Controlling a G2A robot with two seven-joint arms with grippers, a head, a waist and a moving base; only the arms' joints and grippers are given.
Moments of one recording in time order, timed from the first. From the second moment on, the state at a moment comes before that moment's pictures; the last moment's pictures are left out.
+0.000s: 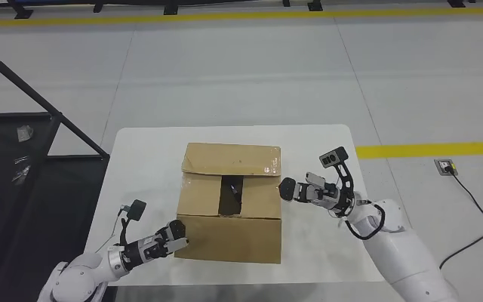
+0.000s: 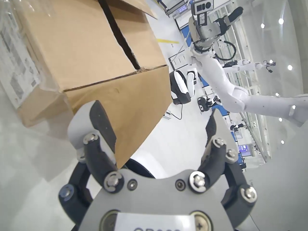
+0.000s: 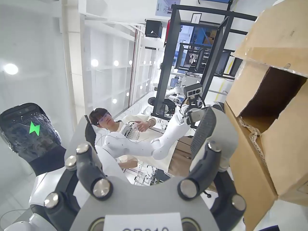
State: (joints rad) left arm 1.34 -1.04 -1.58 -1.56 -0.09 -0.71 -0.98; right arm -0.78 -1.12 1.10 -1.20 0.86 -0.46 1.16
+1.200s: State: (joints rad) left arm 1.40 -1.02 -1.57 -1.63 -0.02 -0.70 -0.86; right arm -0.44 -1.29 0.83 -0.94 0.55 -0.30 0.46
